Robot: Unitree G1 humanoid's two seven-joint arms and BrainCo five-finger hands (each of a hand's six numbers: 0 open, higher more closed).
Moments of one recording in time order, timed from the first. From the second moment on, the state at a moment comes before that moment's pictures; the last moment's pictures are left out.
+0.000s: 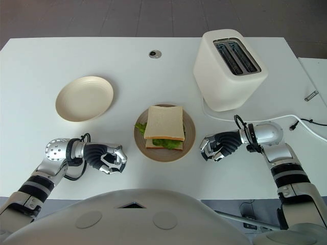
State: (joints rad) left arm 0.05 0.62 -0.36 0.32 -0.33 -0.76 -1.28; right arm -0.03 -0.79 0.20 0.32 0.15 -0.55 1.41
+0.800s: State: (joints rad) left arm -0.39 0.37 -0.18 1.01 0.17 -0.91 -0.31; right arm -0.34 -0.32 0.24 0.77 -0.07 -0.71 0.59
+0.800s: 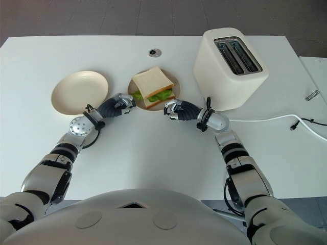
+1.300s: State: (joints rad) left arm -0.19 0.13 -0.06 0.30 -0.65 -0.81 -0.75; right arm -0.28 -0.06 -0.05 0.33 0.15 -0.70 0.28
